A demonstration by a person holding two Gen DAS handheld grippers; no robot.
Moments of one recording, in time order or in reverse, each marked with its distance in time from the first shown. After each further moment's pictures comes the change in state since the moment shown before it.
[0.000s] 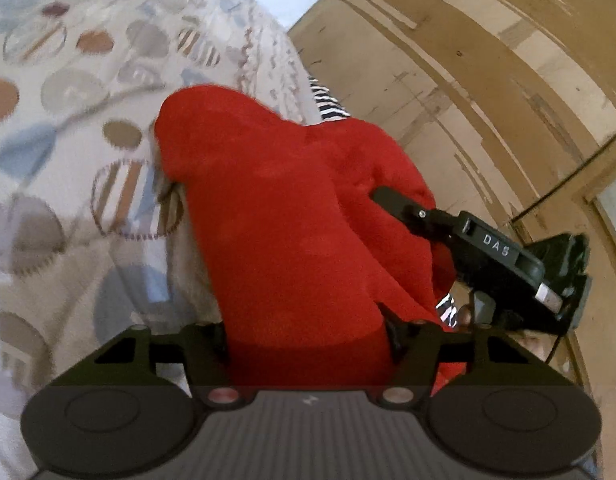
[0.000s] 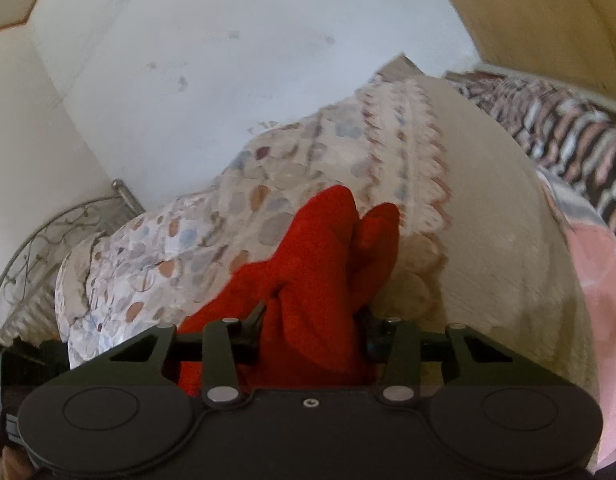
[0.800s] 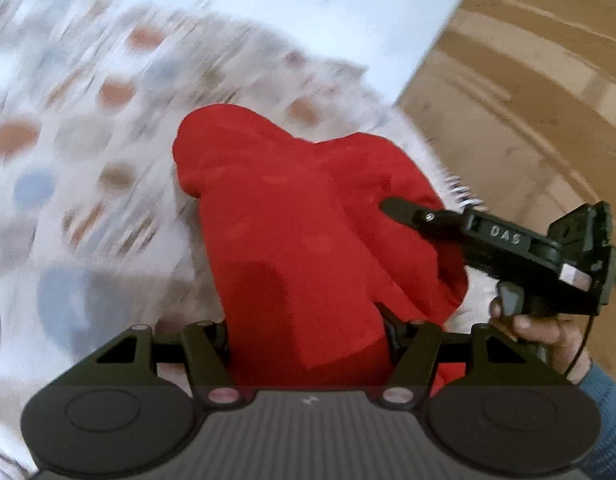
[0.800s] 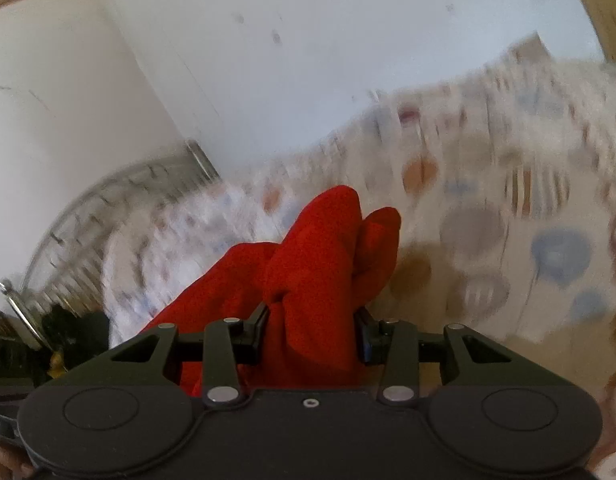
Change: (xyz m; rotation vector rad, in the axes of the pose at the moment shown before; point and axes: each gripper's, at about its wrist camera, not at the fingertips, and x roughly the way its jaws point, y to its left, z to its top) left arm -0.134 0.137 0.047 -0.010 -0.178 0.341; right arm 0.213 0.150 0.002 -0.099 0.094 0.200
